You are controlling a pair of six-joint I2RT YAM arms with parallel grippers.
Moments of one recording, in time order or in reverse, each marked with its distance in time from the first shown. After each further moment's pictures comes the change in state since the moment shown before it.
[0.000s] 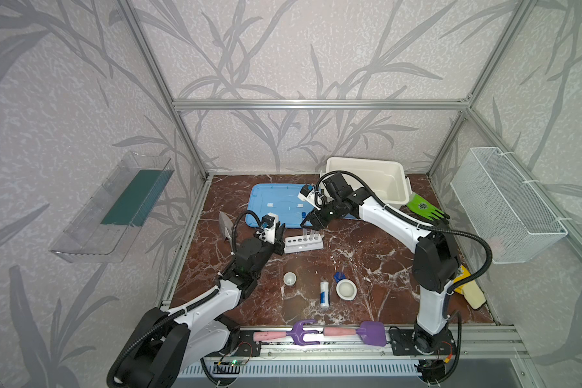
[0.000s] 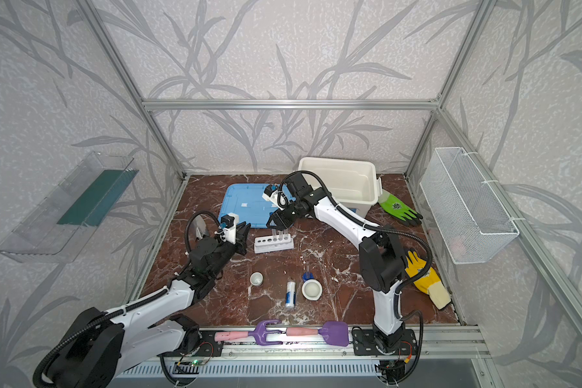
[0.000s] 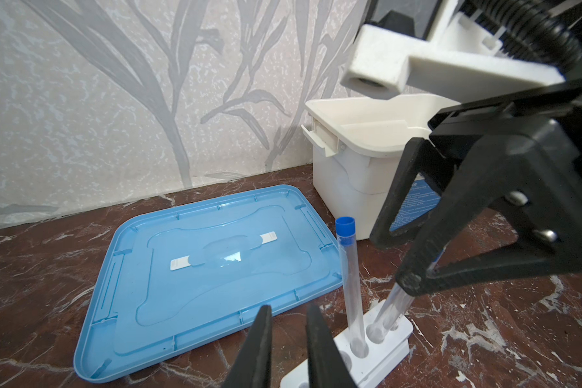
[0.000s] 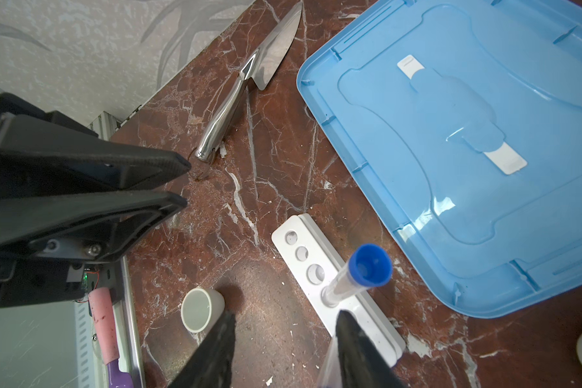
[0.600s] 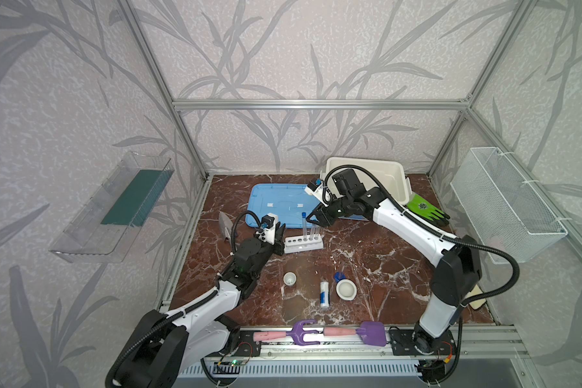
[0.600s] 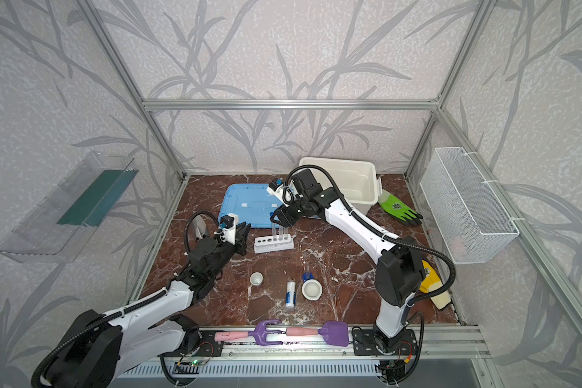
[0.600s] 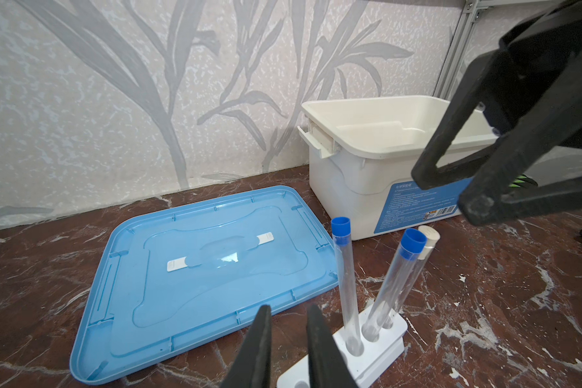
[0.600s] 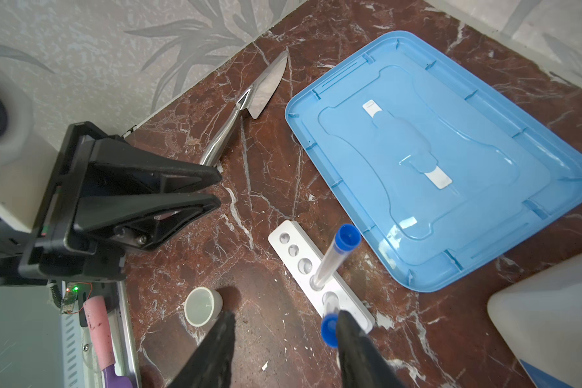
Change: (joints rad) left arm 0.000 -0.020 0.001 -0.016 0.019 -0.005; right arm 0.000 -0.202 -0.094 0.024 0.111 0.014
